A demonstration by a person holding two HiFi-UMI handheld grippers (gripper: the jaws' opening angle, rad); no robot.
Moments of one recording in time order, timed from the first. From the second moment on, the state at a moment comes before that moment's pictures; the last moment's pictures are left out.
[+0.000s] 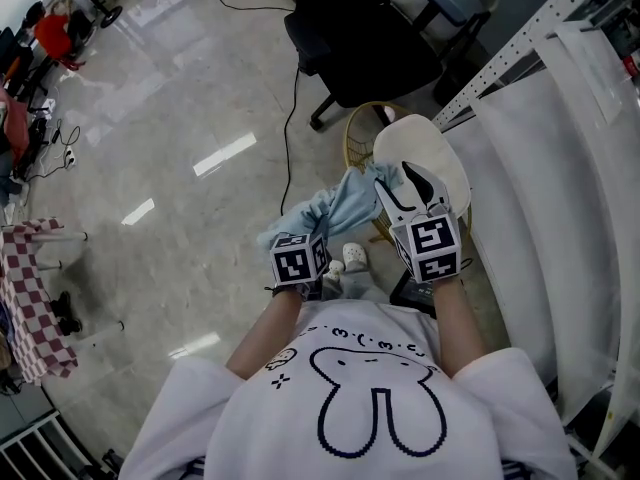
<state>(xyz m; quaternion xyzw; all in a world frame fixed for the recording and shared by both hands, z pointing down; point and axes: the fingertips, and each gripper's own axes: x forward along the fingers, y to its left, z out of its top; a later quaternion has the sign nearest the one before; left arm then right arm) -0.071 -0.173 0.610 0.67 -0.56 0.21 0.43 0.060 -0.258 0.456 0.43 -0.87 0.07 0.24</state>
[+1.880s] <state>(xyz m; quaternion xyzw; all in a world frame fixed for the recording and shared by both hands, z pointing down) -0.016 -0.169 0.419 0.86 -0.47 0.12 0.15 0.047 -0.146 0.344 0.52 -0.85 0.08 0.06</state>
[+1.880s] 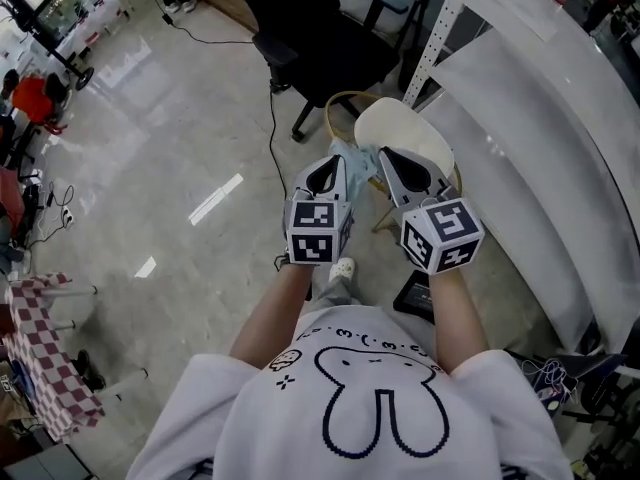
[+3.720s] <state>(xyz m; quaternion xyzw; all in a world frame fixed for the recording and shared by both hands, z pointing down) 0.019 -0.078 0.273 0.94 -0.35 -0.01 -0.01 0.027 -0.059 0.255 0.53 -0.84 -0.09 0.03</state>
